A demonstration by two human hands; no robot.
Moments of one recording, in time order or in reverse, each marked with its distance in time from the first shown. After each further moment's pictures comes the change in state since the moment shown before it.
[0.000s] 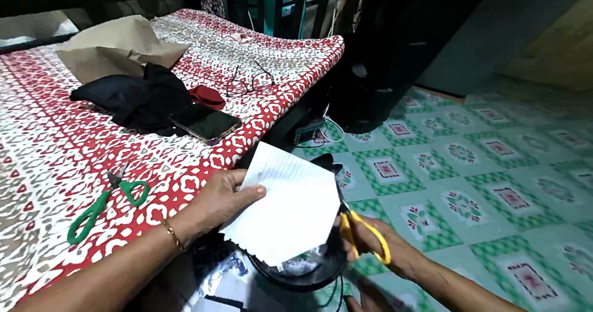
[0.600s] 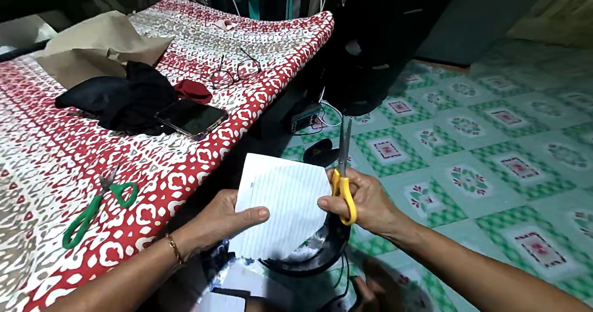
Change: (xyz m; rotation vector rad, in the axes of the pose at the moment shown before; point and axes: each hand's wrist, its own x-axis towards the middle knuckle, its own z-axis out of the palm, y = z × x) left_hand -0.014 -0.027 0.012 -0.147 -0.203 -0.062; right_hand 0.028 -0.040 0.030 0.044 0.194 -0.344
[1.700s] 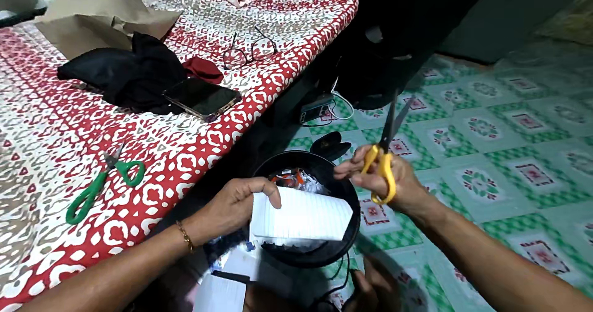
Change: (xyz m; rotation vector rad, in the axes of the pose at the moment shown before) left_hand 0.004 -0.020 -0.010 0.291 -0.101 0.401; right_hand 0.023 0.026 -0.040 -0.003 -0.160 -0.133
